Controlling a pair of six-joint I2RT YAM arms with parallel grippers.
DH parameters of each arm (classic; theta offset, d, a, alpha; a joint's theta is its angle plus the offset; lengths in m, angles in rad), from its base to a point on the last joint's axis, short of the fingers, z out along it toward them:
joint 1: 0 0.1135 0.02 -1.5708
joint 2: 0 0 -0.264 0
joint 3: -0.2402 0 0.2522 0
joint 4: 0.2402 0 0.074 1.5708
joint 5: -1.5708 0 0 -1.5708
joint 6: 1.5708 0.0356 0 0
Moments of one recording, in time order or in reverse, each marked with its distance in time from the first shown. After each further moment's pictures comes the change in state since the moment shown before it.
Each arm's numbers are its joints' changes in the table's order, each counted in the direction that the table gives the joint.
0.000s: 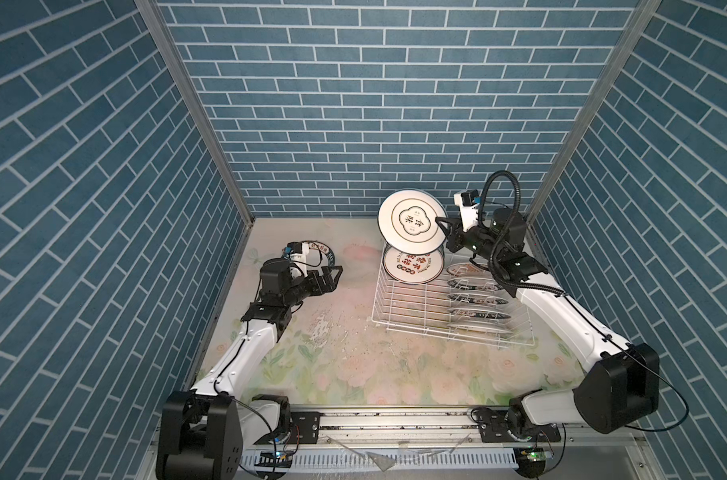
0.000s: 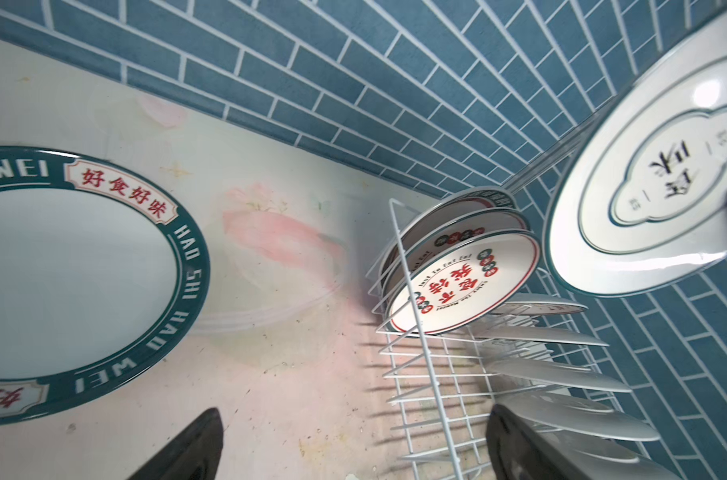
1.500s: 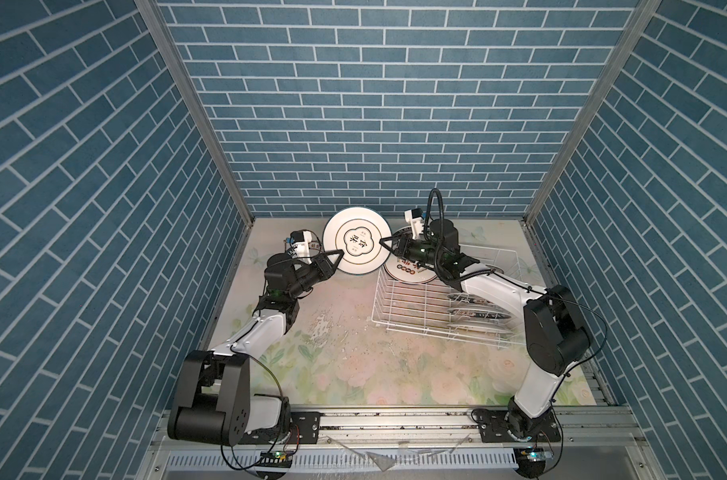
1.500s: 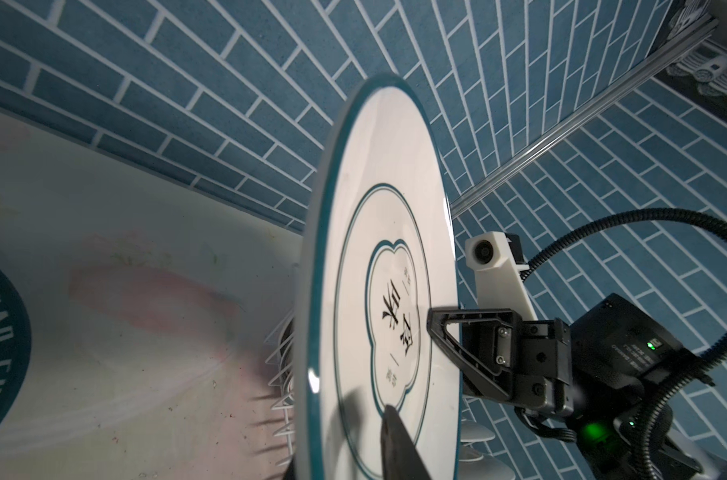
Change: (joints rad) left arm -0.014 0.186 0.013 -0.476 -0.131 -0.344; right arm 0.221 0.377 -0.095 -0.188 0.164 0.723
